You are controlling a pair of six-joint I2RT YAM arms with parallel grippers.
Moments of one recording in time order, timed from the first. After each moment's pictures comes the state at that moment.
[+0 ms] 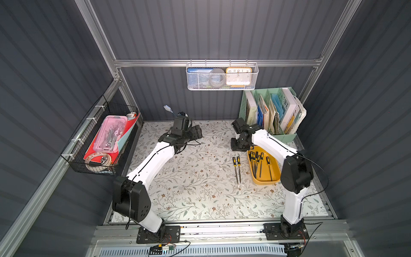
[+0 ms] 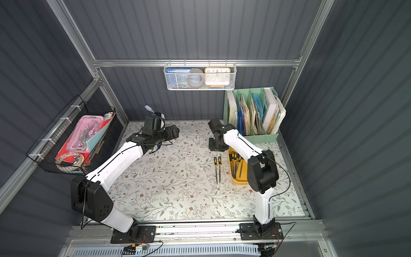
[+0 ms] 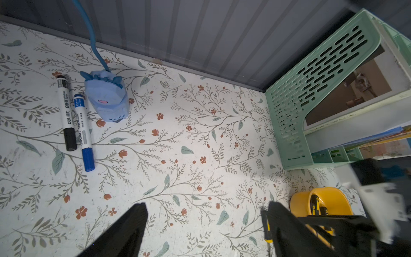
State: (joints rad) left arm -0.33 1.59 1.42 -0.44 -0.02 -0.49; right arm 0.43 1.92 1.71 -0.96 0.02 0.48
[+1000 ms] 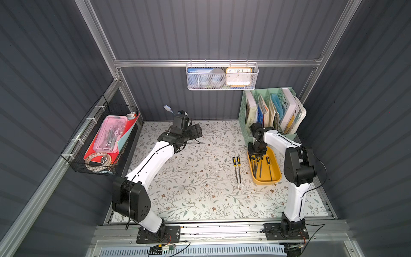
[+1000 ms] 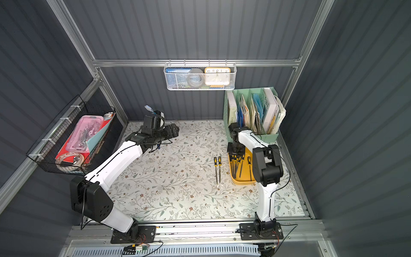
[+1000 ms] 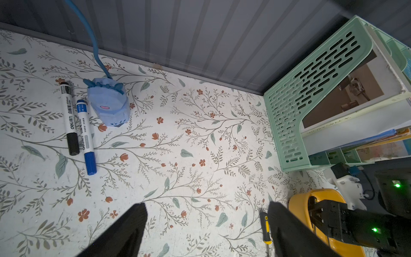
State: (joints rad) left arm -0.33 1.59 1.44 -0.46 -0.03 -0.48; right arm 0.21 2.05 1.58 -0.95 0.03 0.41
